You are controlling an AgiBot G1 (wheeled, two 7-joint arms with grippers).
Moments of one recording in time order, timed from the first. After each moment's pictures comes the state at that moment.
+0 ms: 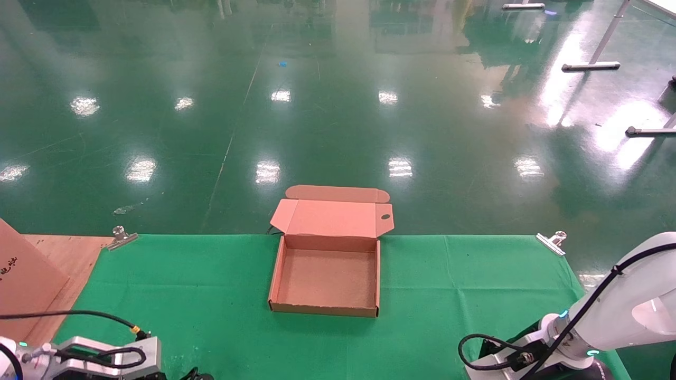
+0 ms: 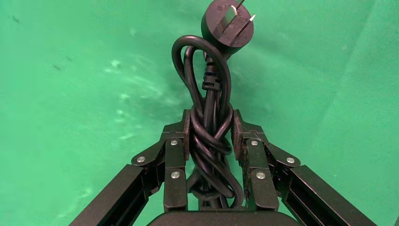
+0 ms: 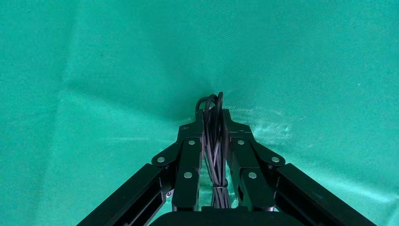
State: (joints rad) left arm -1.51 0.94 0.71 -0.19 1.76 1.30 0.31; right arm 1.65 -1.23 -0.80 0.02 -1.93 -1.26 -0.77
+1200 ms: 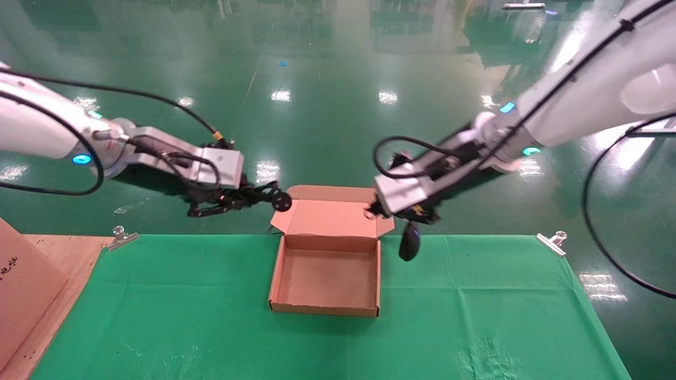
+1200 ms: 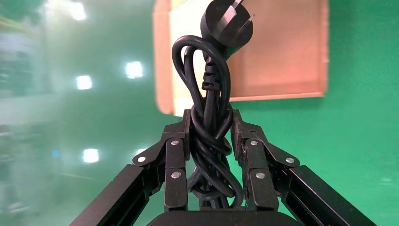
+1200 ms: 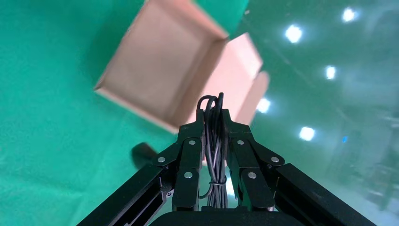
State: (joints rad) left arm -1.96 1.16 0.74 -0.40 1.85 1.33 0.33; right arm 2.03 -1.35 -0.77 0.25 -1.83 -1.36 -0.63
